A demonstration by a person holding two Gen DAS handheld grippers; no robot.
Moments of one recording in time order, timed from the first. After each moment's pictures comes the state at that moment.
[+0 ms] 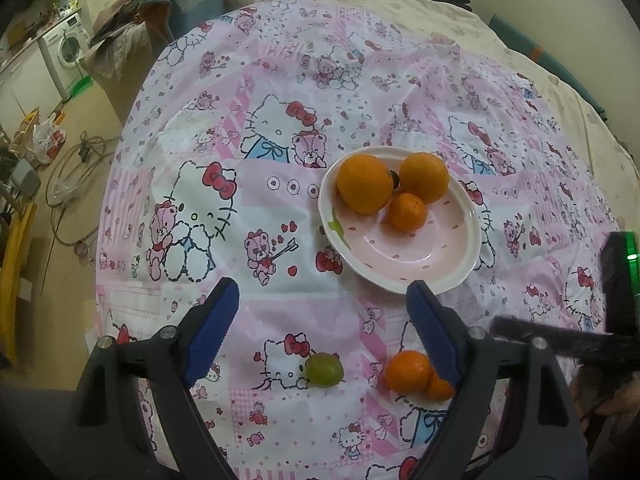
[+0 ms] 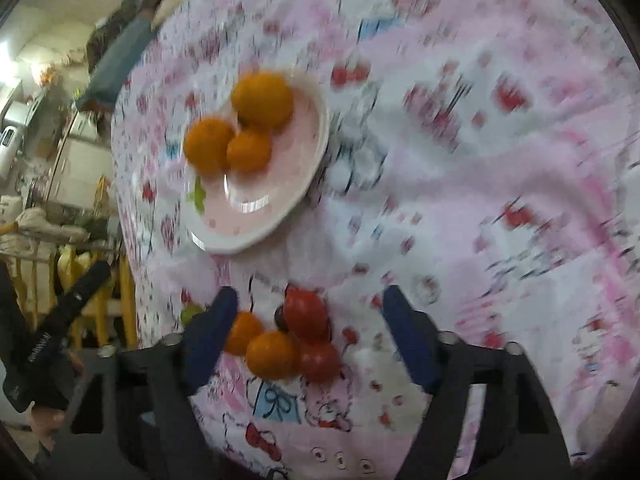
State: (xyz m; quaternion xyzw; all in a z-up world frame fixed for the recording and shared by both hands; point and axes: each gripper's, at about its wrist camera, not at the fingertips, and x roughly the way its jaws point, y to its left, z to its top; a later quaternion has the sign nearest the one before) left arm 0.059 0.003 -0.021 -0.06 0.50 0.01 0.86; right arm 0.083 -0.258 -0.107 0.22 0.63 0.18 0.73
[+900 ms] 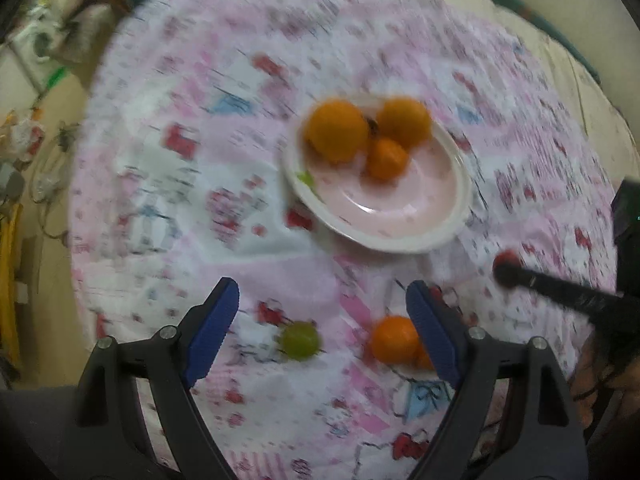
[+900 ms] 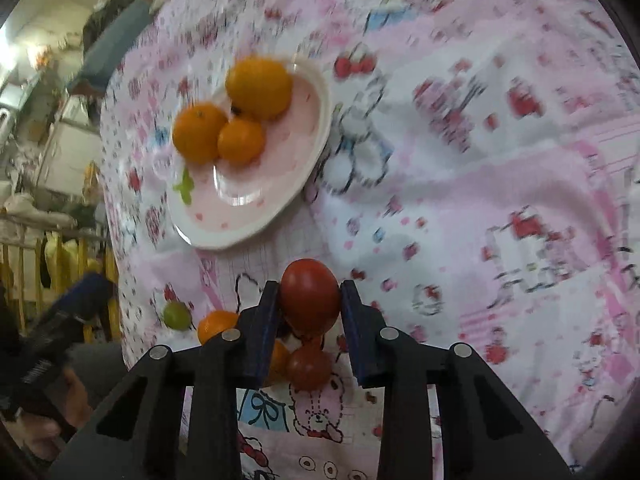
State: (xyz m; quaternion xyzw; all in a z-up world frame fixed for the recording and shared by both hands) left arm 0.067 -0.026 -0.048 -0.04 0.58 -0.04 0.81; right arm 0.086 -0.257 -0.102 0.19 0.61 0.16 0.75
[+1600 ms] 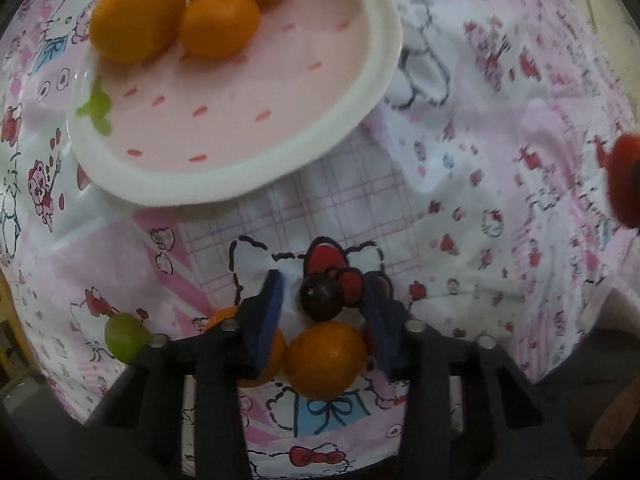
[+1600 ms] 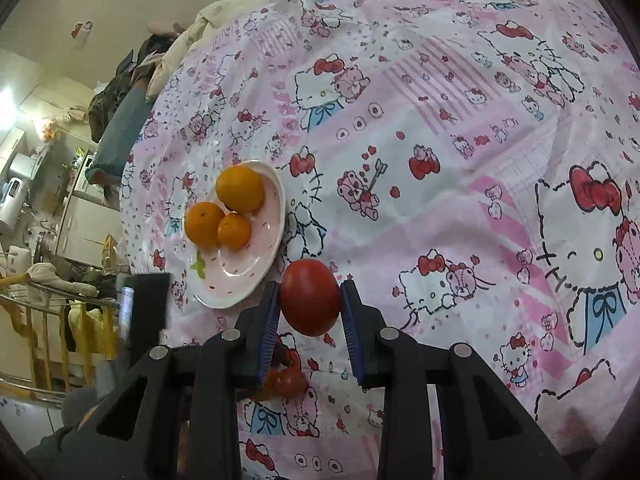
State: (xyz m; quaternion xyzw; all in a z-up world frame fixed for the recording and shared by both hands) left arm 0.105 -0.146 -0.140 0.02 0.74 -0.08 0.67; right arm 0.077 -0.335 -0.059 0.27 0.54 0.13 0.79
